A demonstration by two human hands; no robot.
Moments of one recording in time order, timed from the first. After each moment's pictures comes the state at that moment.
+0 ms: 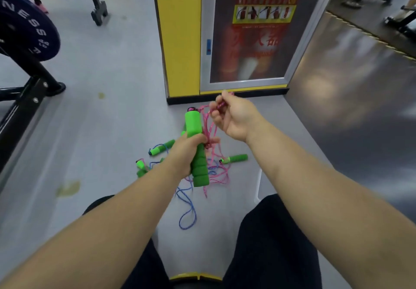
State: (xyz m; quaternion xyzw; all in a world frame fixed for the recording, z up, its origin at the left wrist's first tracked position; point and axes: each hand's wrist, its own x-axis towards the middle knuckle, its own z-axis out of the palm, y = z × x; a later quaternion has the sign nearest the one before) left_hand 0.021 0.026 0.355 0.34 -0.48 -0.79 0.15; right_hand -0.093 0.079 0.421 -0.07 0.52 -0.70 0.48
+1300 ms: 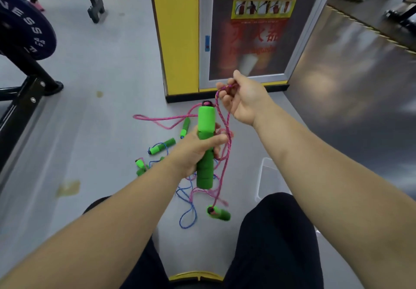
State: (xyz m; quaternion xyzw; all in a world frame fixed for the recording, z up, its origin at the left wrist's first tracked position) left_hand 0.018 0.033 0.364 0.23 -0.54 -0.80 0.11; right_hand -0.115 0.078 0.443 -0.05 0.50 -0.74 0.44
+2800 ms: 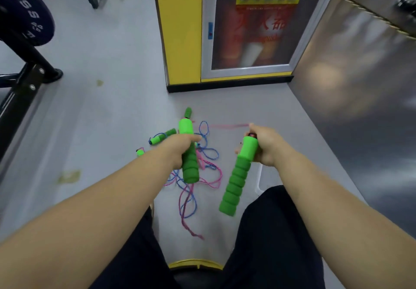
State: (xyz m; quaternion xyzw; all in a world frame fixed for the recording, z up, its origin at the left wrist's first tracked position) left_hand 0.023 0.008 0.335 0.52 -0.47 -0.72 0.00; right_hand -0.114 0.145 0.344 0.04 0.68 -0.58 0.45
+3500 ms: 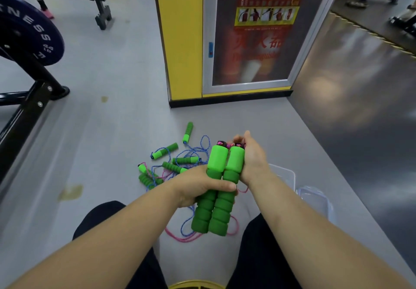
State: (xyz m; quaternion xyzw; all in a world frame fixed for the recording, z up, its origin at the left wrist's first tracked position) left_hand 0.047 0.054 0.353 0.22 -0.58 -0.78 -0.12; right_hand -0.080 0.115 0.344 0.06 0.46 -0.79 0.41
